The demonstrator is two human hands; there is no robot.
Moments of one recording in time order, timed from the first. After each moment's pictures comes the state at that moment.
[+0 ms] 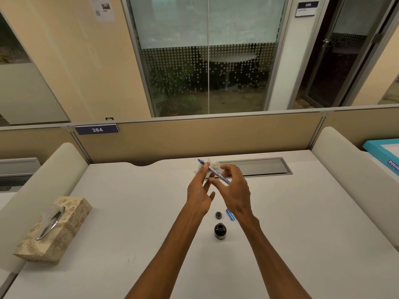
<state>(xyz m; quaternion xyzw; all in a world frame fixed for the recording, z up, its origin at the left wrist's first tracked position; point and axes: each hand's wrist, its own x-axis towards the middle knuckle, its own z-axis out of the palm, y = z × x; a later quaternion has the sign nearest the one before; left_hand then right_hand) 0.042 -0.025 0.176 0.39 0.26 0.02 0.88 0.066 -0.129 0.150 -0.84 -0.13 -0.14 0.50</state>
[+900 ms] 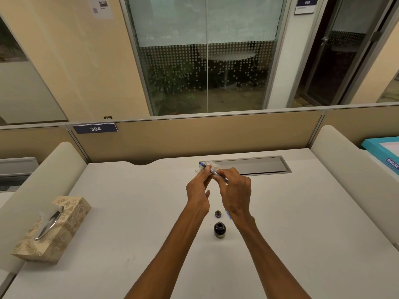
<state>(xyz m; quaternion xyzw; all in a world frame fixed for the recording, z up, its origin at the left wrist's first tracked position) 0.044 -0.029 0.171 0.45 0.30 0.06 0.84 0.066 -0.125 0.141 -0.87 -0.15 -0.28 0.39</state>
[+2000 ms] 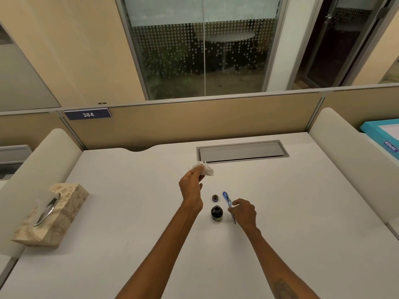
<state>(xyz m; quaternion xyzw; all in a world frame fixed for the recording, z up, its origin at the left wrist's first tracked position) 0.031 -0.028 0.133 0.48 0.35 0.10 0.80 0.053 -0.184 0.002 -0.89 0.13 0.14 0.40</state>
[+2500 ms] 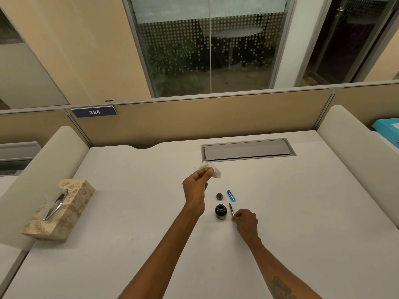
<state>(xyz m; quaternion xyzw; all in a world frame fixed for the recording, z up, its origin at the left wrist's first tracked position) 0.023 -0.028 0.121 0.56 0.31 0.10 0.76 0.038 -0.183 -0.043 -0.92 0.10 0.16 0.35</state>
